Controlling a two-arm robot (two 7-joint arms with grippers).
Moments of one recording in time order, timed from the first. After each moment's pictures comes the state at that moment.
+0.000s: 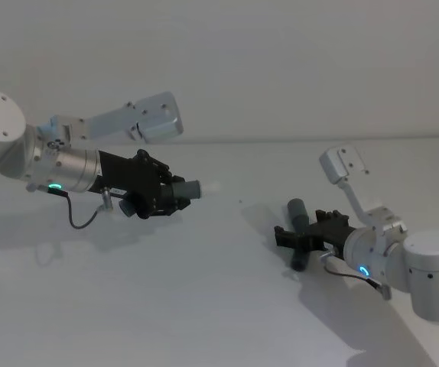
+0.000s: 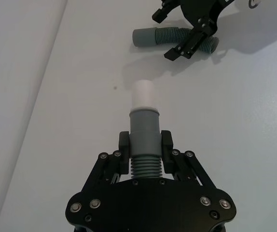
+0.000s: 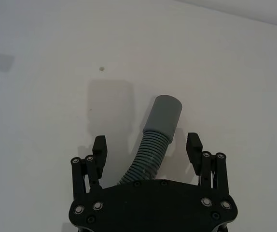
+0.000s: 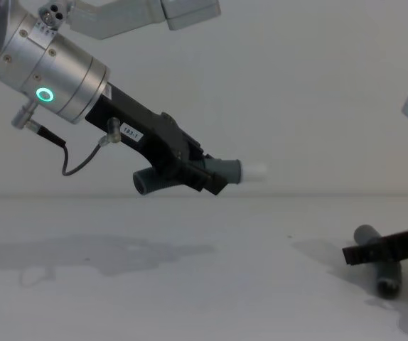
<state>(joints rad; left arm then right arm) -0.95 0.48 0.85 -1.31 -0.16 0.33 -0.94 0.32 0.31 -0.29 -1.51 0.19 0.67 0.22</state>
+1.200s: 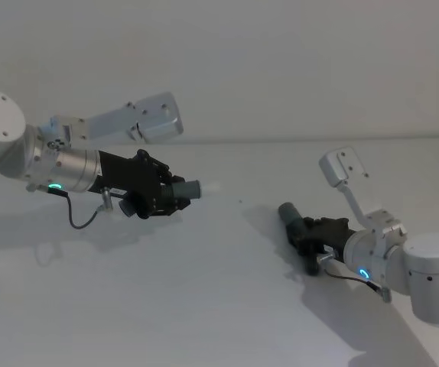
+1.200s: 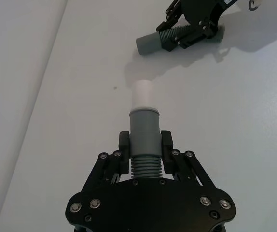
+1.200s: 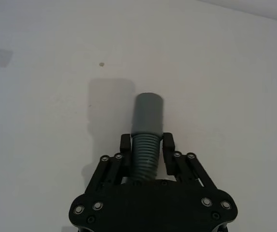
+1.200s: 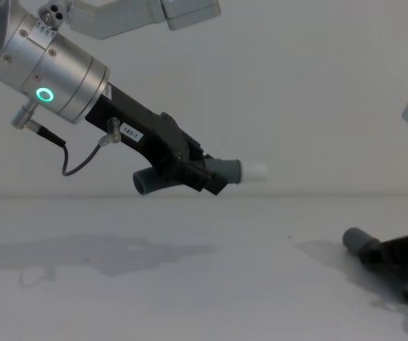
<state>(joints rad) -0.95 0.48 0.85 -1.31 -0.16 0.33 -0.94 0.32 0.31 -0.29 -1.50 0.18 0.67 0.23</state>
